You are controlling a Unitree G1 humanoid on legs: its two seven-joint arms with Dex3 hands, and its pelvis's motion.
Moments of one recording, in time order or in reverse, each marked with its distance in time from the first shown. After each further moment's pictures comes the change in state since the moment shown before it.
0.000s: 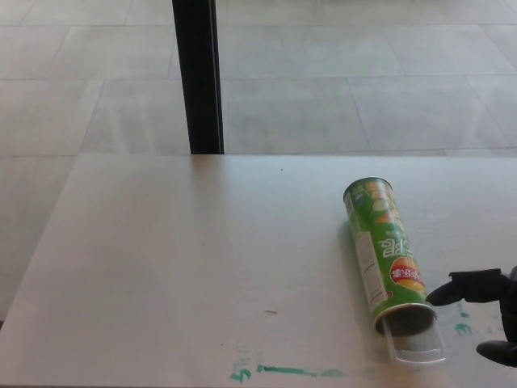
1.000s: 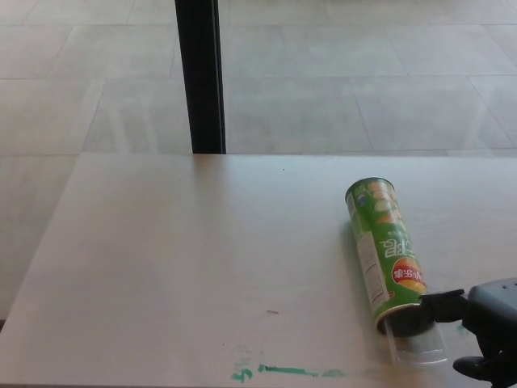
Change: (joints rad) left_arm 0.007 0.005 -0.012 -0.003 0.000 -0.001 0.001; right_arm -0.076 0.102 0.125 0.113 -0.178 0.006 0.000
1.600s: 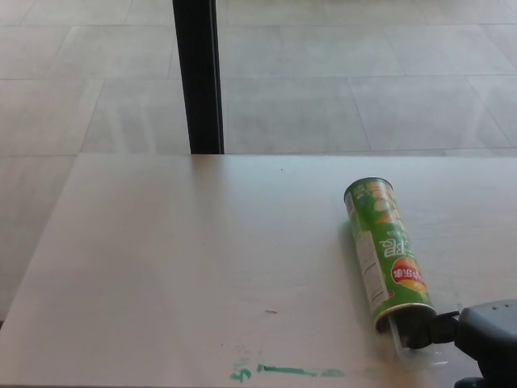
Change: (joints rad) left_arm -0.009 0.008 -0.011 0.004 0.000 0.000 0.000; right_arm -0.010 0.043 0.074 0.080 -0.106 0.058 -0.002
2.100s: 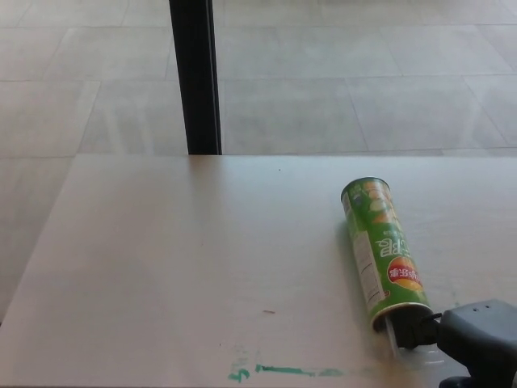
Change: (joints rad) left_arm 0.001 0.001 -0.011 0.003 0.001 0.000 0.002; right_arm -0.030 0.023 0.041 0.027 -0.055 0.006 -0.035
